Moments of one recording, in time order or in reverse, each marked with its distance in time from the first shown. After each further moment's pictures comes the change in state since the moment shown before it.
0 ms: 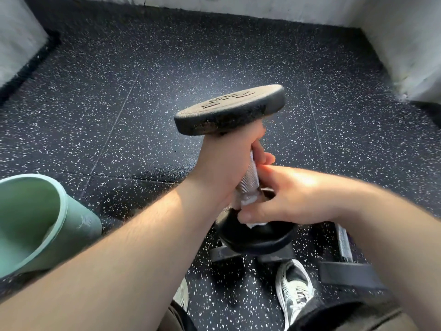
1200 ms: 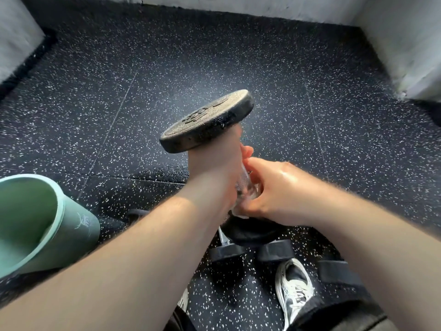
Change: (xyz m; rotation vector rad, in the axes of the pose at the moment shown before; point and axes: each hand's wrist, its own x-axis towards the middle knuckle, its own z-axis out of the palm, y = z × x) left_hand 0.001 -0.002 0.002 0.010 0.422 -0.200; right_hand 0.014 -0.006 0.021 -0.088 0.303 0.161
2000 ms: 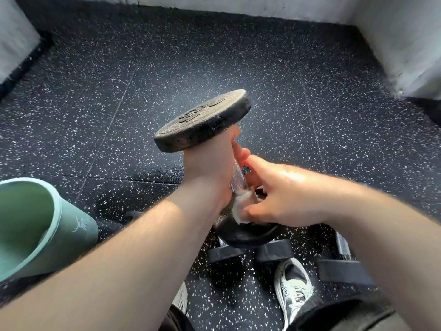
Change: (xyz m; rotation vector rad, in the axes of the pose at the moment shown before) left_hand 0.008 -0.003 -0.002 -0.082 -0.128 0.041; right_hand -0.006 0.004 -0.016 0.005 -0.153 -0.123
